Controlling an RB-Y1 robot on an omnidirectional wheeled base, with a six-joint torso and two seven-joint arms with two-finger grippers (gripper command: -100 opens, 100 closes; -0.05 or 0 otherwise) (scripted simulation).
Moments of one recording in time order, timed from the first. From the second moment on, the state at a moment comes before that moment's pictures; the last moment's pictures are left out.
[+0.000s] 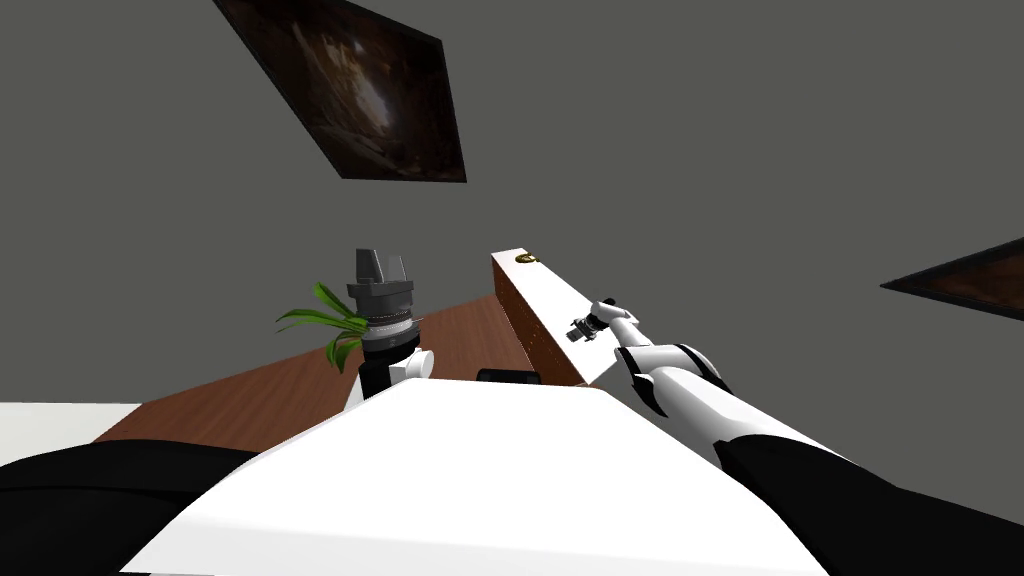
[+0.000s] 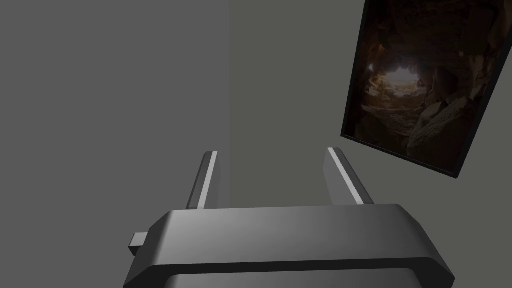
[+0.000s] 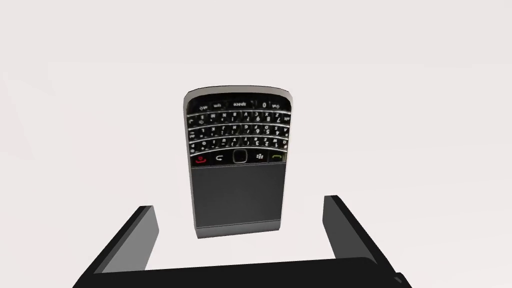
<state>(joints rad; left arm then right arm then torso) 0.52 -0.02 0.03 -2.38 -0.08 -0.62 -0.08 -0.59 -0.57 0.06 -0.57 -0.67 1.13 0.89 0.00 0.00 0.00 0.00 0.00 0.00</state>
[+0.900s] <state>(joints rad) 0.52 -0.02 0.03 -2.38 -0.08 -0.62 -0.08 -0.60 -0.56 0.08 -0.51 -0.68 1.18 0.92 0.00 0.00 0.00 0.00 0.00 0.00</state>
